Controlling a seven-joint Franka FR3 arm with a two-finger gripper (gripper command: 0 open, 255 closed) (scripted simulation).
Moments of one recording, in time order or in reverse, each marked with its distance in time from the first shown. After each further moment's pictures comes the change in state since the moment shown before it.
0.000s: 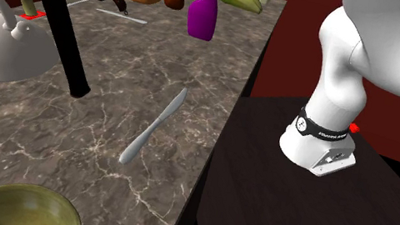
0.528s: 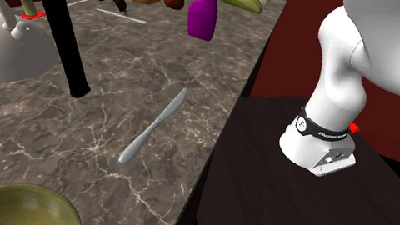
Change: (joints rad) arm 0.027 0.000 0.000 0.109 0.003 -0.096 -0.038
